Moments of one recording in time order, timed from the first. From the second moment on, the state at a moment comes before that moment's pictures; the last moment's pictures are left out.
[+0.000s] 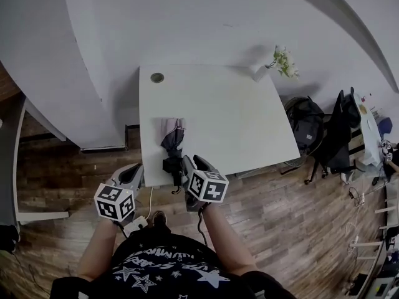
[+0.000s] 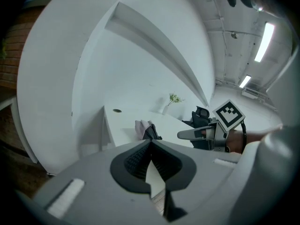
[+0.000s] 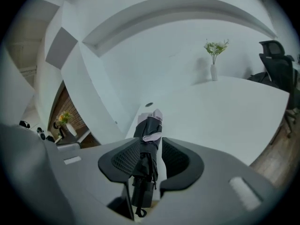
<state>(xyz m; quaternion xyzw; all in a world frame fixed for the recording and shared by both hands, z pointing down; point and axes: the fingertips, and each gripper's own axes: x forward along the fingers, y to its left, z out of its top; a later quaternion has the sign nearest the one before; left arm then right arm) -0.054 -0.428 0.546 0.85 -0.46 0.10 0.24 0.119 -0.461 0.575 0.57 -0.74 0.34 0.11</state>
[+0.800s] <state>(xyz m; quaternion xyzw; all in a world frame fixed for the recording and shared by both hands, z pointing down) -0.031 -0.326 0.506 0.85 -0.47 0.08 0.22 0.136 -0.363 0.511 0.53 -0.79 0.30 0.06</state>
